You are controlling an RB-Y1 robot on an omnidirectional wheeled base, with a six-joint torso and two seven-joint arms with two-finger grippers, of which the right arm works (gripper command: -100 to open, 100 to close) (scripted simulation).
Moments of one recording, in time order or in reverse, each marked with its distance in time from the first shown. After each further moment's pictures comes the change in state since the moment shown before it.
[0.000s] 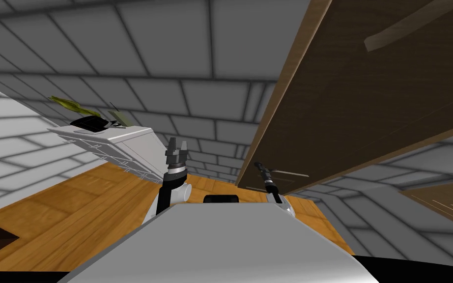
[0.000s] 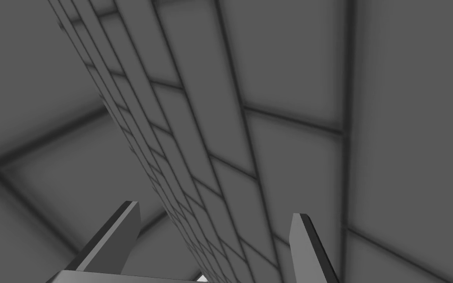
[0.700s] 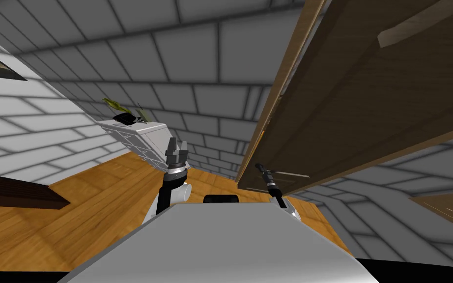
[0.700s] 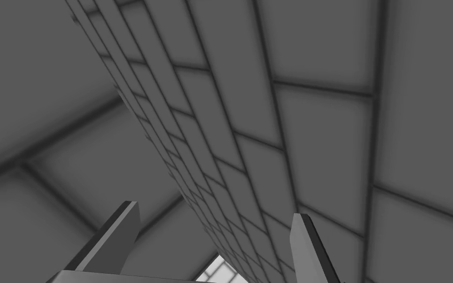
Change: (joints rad) arm 0.043 -0.044 0.026 0.008 0.019 -0.064 -0.059
